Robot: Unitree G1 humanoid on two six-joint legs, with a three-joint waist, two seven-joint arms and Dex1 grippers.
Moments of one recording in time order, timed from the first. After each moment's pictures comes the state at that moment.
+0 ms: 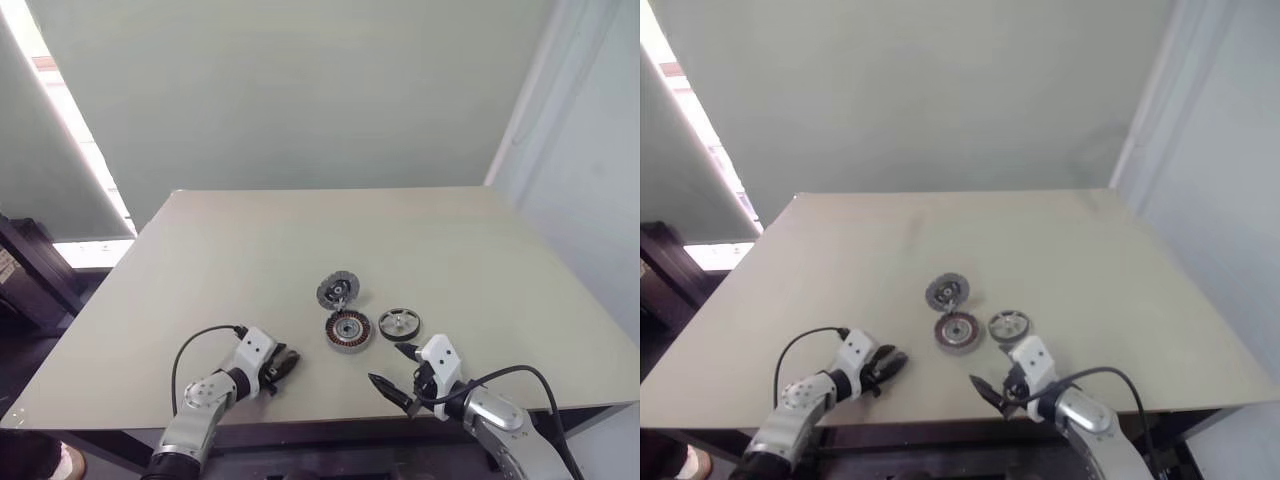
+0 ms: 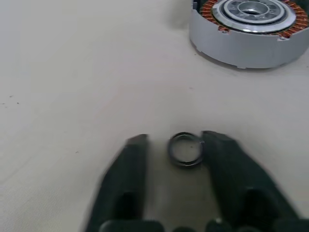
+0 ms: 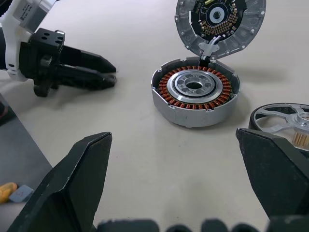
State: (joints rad) left arm -0.06 0.37 -0.07 0.35 -0.09 0.03 -0.66; right arm 0.16 -0.34 0.23 -0.26 0.19 0.24 0.61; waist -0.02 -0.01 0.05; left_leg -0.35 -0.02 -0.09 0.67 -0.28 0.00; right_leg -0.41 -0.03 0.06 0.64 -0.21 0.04
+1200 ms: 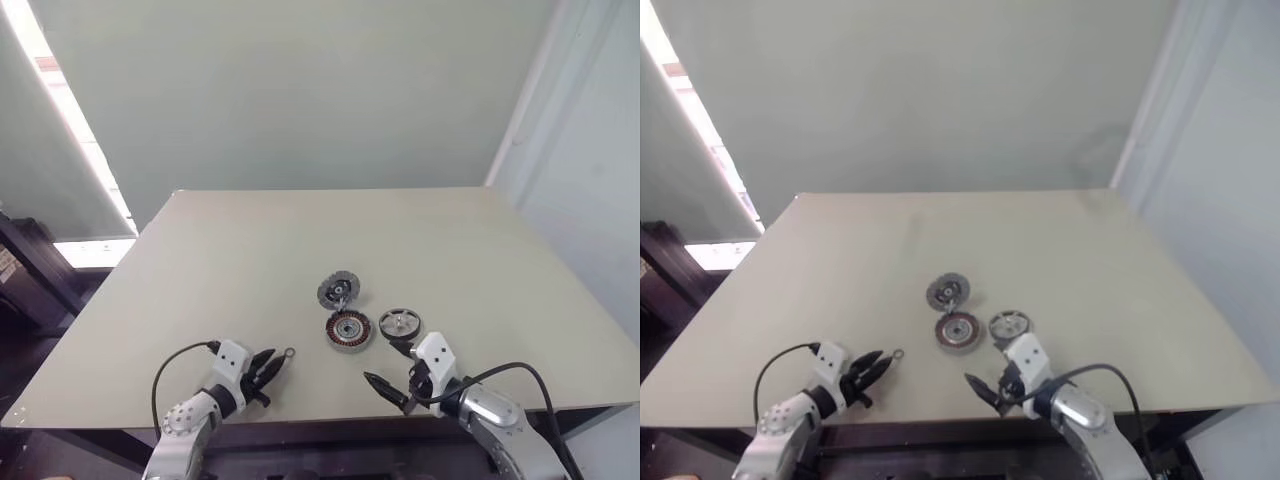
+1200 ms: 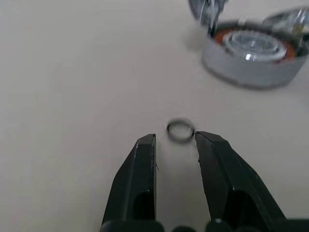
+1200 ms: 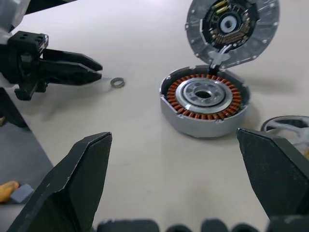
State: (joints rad) left arm 0.08 0.34 0.04 0.29 -0.20 -0.05 -0.67; right arm 0.15 -0.33 0.26 -0.25 0.18 0.23 0.61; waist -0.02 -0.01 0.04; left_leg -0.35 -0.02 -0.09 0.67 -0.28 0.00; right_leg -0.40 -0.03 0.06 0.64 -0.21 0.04
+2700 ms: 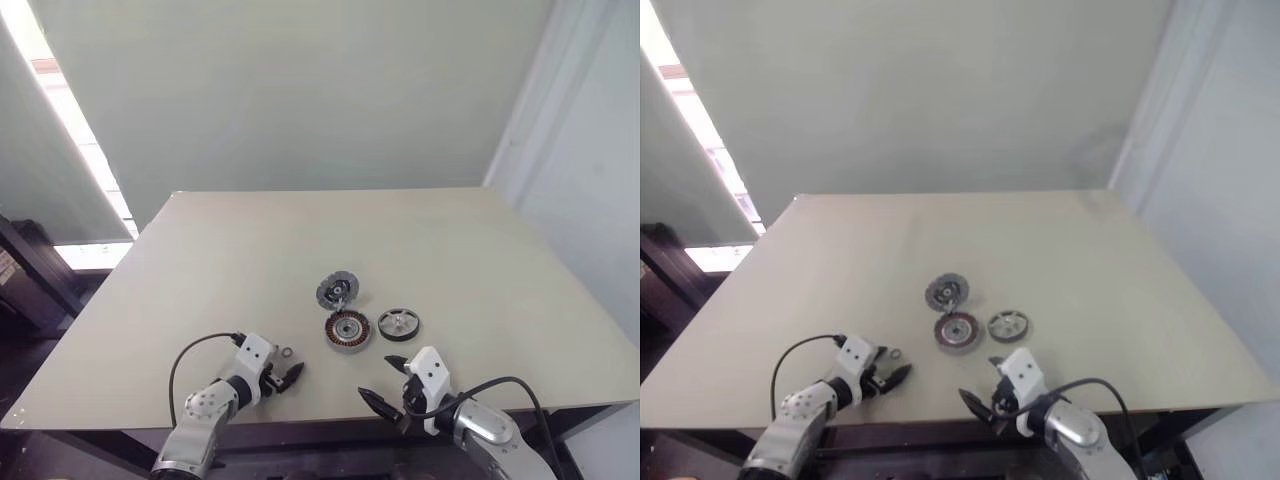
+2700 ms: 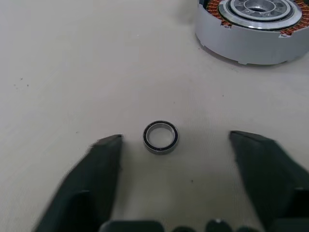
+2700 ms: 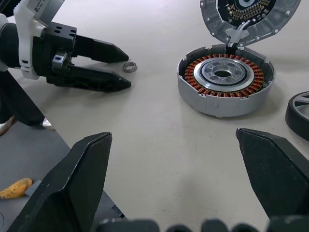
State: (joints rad) left arm 0.01 0.35 -0.07 0.23 -0.08 0.11 -0.57; right arm 0.21 -0.32 0.30 -0.27 0.18 0.23 0.58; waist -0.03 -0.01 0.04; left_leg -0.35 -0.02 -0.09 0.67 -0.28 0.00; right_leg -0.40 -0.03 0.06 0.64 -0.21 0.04
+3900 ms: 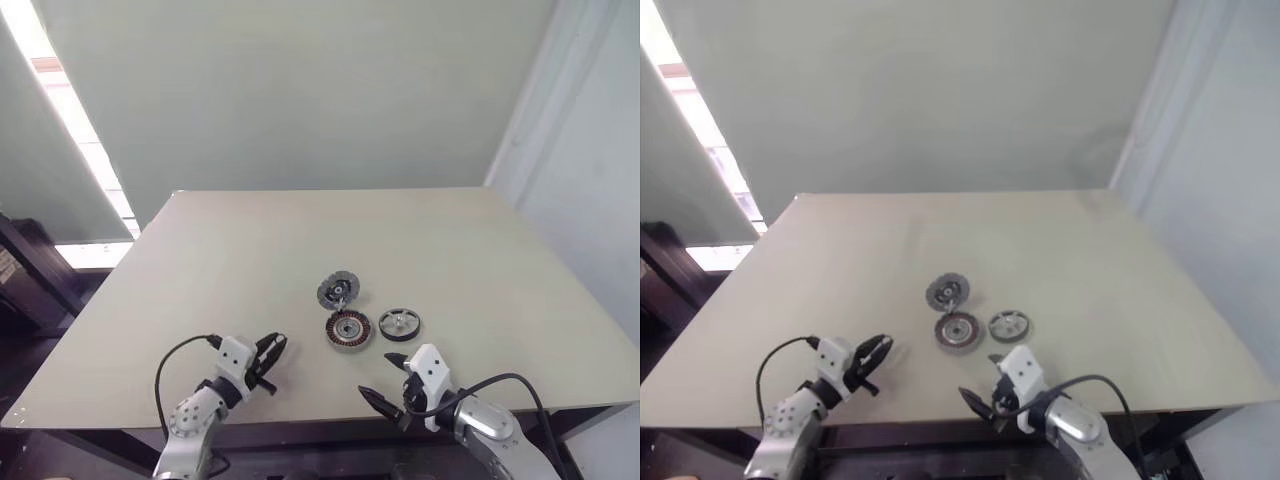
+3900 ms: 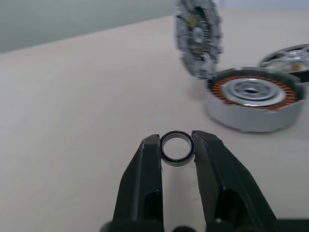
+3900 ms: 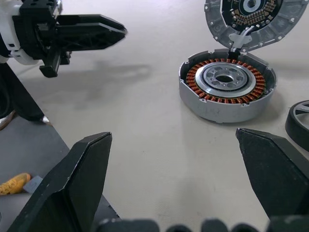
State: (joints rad) left arm 0.03 0.30 0.01 0.34 -0.18 -0.28 -0.66; right arm 0.18 -0.34 0.30 -0.27 0.17 0.23 0.59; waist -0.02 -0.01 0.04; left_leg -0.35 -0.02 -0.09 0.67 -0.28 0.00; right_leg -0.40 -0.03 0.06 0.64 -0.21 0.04
